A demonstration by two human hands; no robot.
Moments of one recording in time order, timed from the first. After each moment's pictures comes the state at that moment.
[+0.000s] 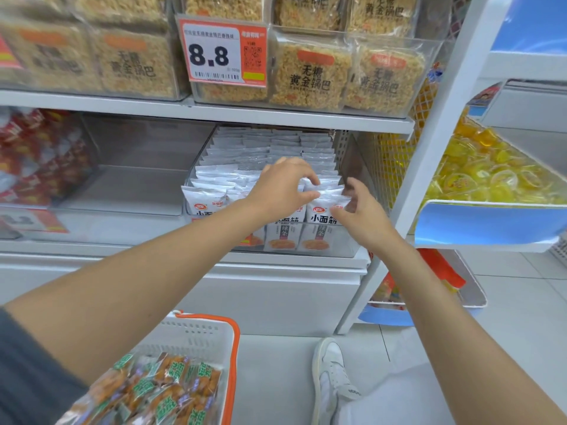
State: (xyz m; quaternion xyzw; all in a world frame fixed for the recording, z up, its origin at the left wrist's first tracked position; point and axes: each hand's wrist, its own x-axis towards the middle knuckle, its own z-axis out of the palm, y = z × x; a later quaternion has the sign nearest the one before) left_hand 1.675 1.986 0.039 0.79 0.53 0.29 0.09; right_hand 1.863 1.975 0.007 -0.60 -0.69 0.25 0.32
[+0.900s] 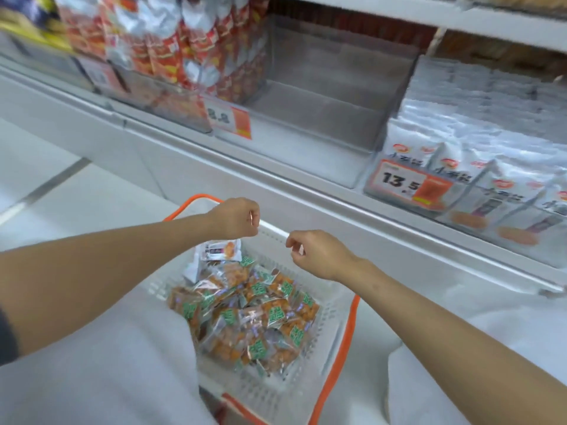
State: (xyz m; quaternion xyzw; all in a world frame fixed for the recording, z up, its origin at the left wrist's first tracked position) left_hand 1.373 1.807 -0.109 0.59 0.76 0.09 0.26; right_hand 1.579 1.875 -0.133 -0.28 -0.93 0.24 -0.05
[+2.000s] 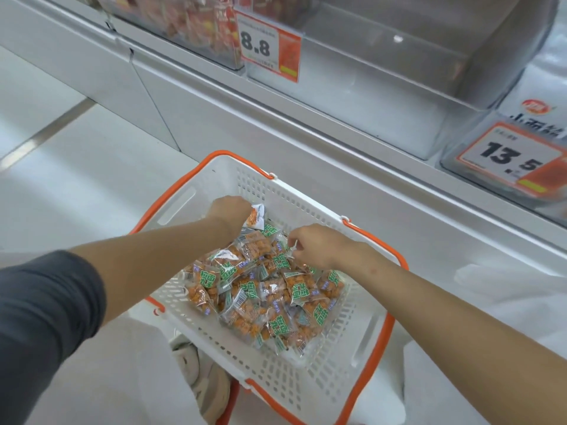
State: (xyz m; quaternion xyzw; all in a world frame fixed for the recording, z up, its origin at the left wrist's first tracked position) left_hand 1.330 1.776 -0.213 0.55 0.79 -0.22 0.14; right_hand 1.513 1.854 -0.189 -0.24 -0.90 0.26 -0.24
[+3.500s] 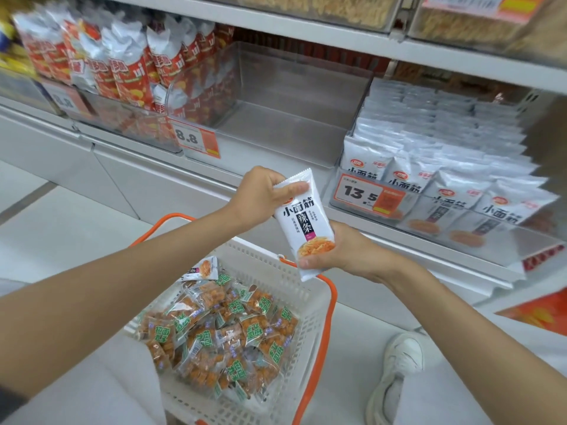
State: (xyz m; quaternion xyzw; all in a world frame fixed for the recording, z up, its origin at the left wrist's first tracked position) left_hand 1.459 1.856 -0.038 0.53 0.65 0.45 0.30; right_hand 1.651 1.888 -0.049 -0.29 -0.72 0.63 0.05
